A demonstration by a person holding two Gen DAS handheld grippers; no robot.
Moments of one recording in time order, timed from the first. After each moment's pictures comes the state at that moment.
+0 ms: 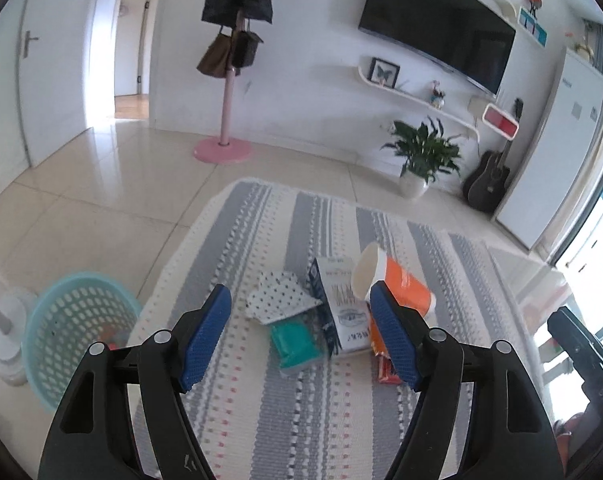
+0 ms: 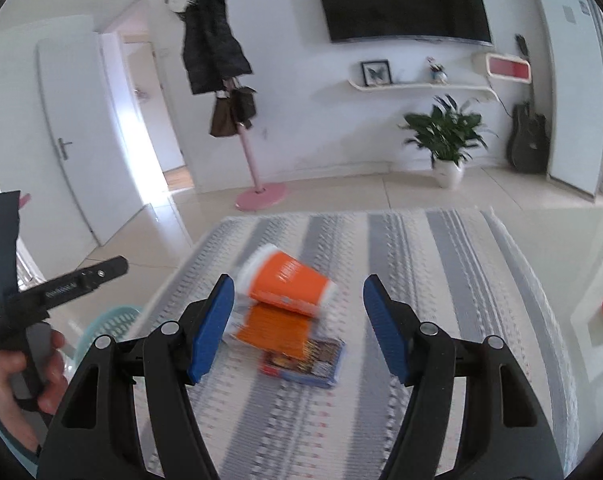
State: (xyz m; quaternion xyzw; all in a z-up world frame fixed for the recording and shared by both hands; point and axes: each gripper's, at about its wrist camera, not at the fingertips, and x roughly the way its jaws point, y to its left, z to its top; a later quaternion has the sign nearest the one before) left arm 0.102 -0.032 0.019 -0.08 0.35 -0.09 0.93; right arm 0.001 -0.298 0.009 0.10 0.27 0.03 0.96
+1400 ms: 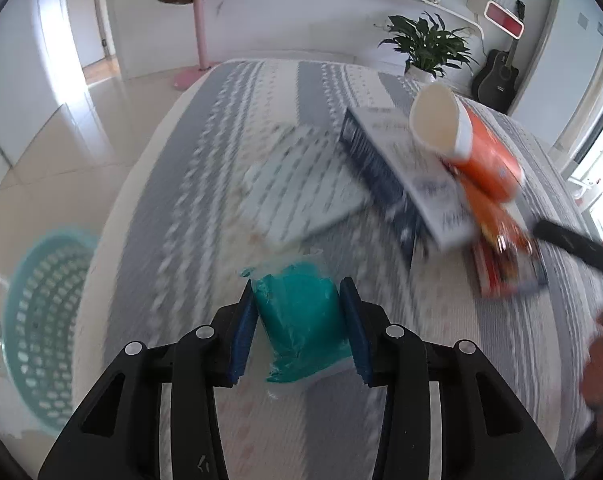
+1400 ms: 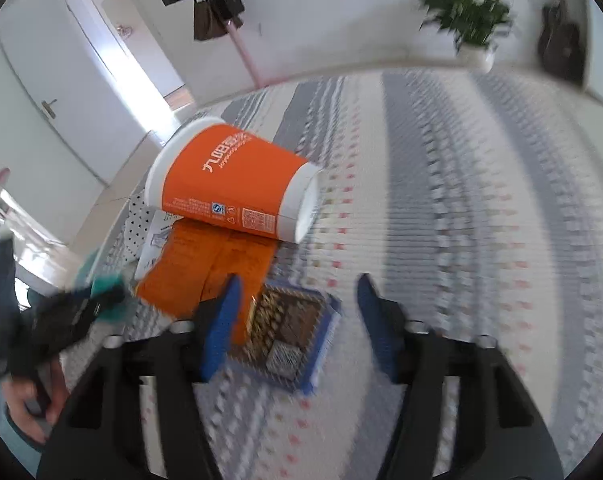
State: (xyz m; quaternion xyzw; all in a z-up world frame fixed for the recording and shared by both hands) left arm 0.143 -0.036 -0.113 0.01 0.48 -0.12 0.87; right arm 0.119 -0.311 -0.127 0.15 0.45 0.09 0.87
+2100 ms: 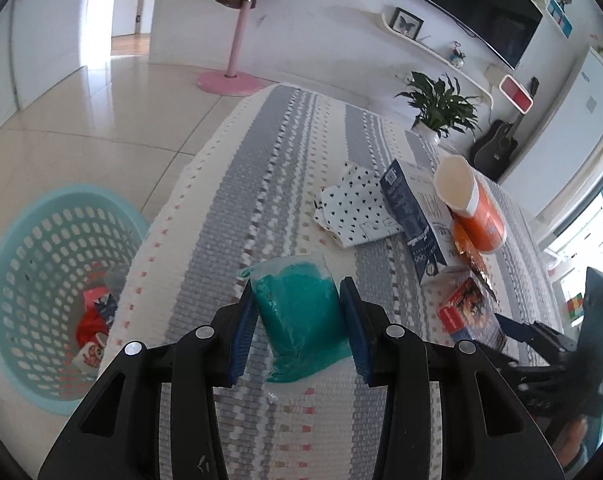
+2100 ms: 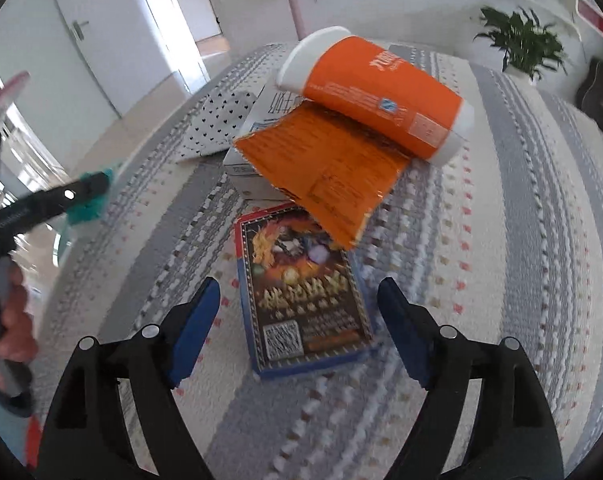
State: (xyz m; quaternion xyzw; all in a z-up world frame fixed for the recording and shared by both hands) left arm 0.122 0.036 -0.097 -0.11 0.43 -0.11 0.89; right arm 0.077 -0.191 -0.137 0.02 0.48 0.12 0.87
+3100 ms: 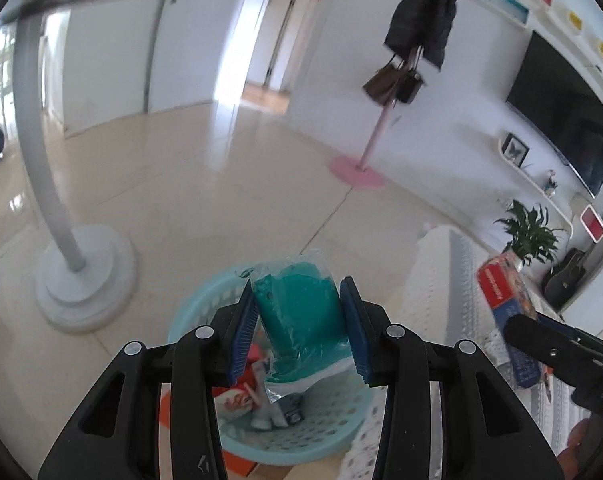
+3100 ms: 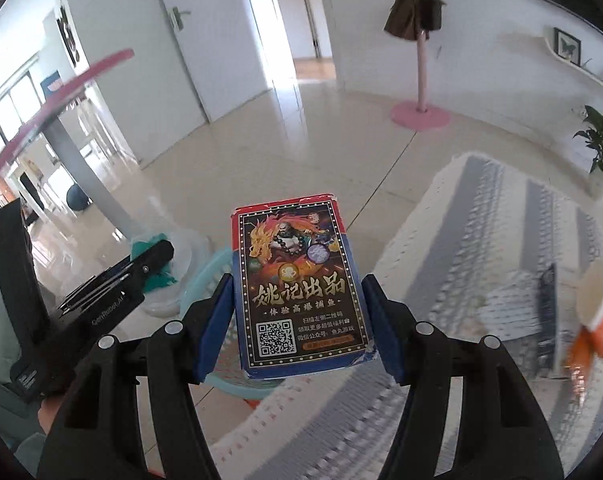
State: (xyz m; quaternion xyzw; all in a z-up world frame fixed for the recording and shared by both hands) left arm 0.072 0.258 -0.038 -0.20 0.32 0.10 0.92; right arm 0.120 0.077 -0.026 -0.02 0.42 0.26 0.87
